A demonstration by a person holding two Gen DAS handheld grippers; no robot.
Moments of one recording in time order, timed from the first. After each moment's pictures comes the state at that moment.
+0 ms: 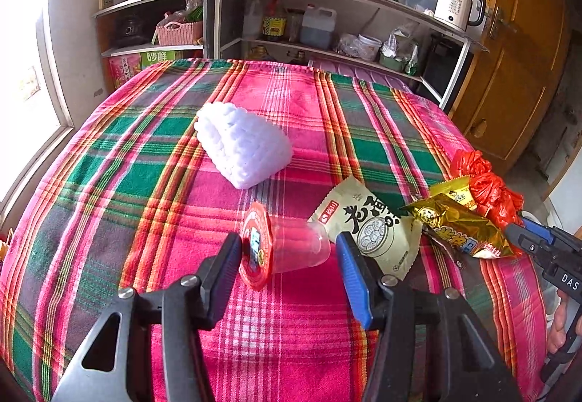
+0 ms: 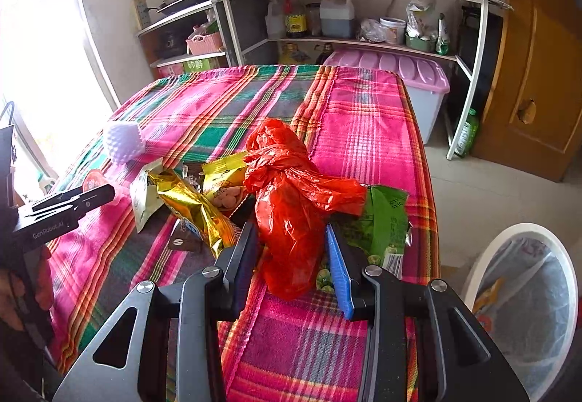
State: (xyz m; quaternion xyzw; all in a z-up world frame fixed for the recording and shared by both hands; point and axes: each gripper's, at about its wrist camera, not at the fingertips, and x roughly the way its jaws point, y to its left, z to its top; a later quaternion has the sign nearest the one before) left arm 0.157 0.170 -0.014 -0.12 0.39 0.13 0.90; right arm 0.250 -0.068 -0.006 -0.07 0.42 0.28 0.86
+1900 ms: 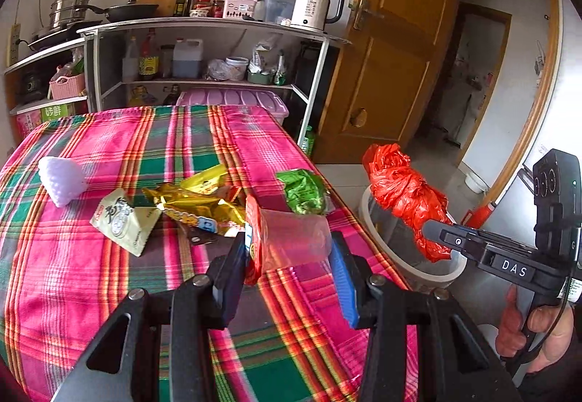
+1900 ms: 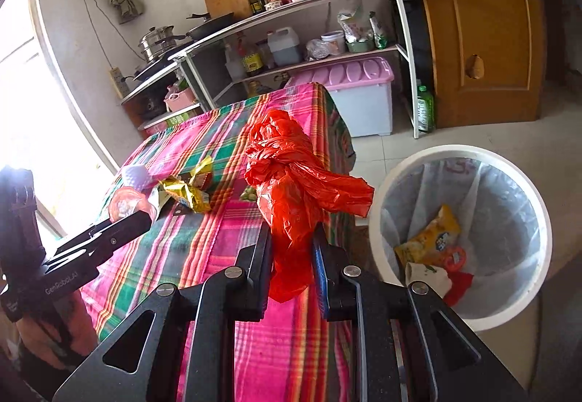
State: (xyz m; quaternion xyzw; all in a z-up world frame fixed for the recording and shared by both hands) left arm 0.129 0.002 0.034 -0.08 0.32 -0.08 0.94; right arm 0.173 -0.218 0.027 0.07 0.38 0.23 0.89
